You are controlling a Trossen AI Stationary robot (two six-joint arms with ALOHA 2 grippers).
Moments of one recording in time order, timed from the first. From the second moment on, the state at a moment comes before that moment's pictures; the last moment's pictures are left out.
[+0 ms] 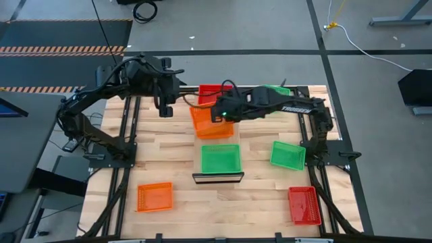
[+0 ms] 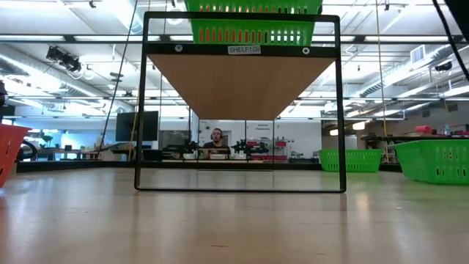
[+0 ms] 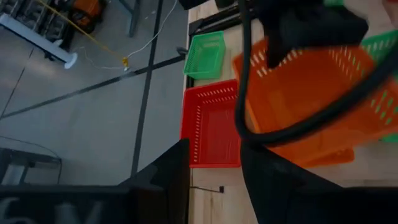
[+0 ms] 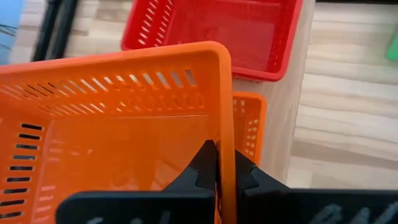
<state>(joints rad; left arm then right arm) 0.25 1.43 1.97 -1.17 -0.19 0.50 -0.02 1.92 2.17 -1.41 0.39 1.32</state>
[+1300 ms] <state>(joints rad) 0.24 1.43 1.97 -1.20 -0.17 0.38 -0.02 1.98 2.17 -1.51 0.47 1.52</state>
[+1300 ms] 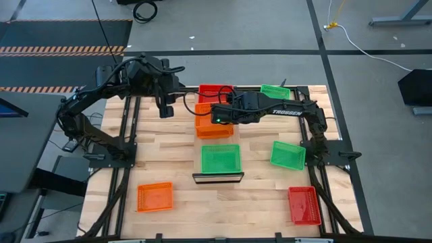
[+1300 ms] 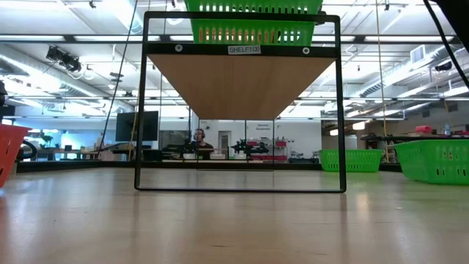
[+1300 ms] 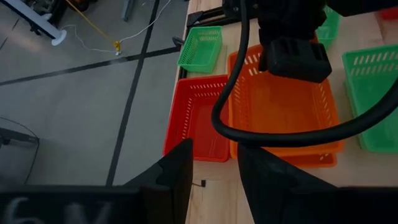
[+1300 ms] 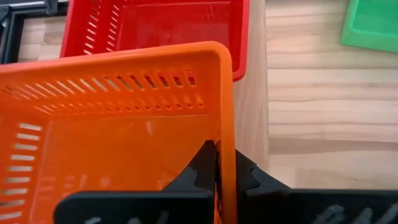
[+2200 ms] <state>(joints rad) 0.24 1.43 1.97 -1.20 -0.17 0.36 -0.02 1.98 2.17 -1.49 0.45 1.52</state>
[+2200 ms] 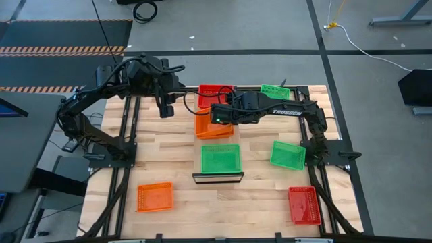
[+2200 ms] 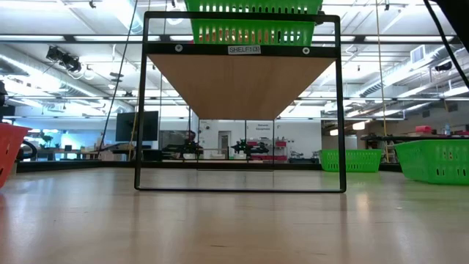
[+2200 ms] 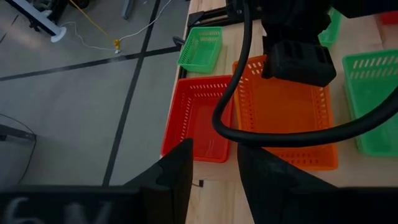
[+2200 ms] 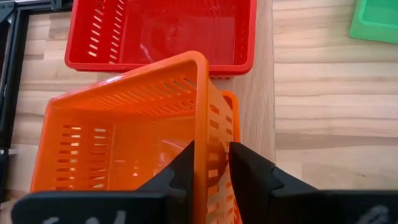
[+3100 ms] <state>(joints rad) 0.24 1.43 1.97 -1.20 -0.15 0.32 -0.03 1.85 2.09 -1.57 0.50 1.39</state>
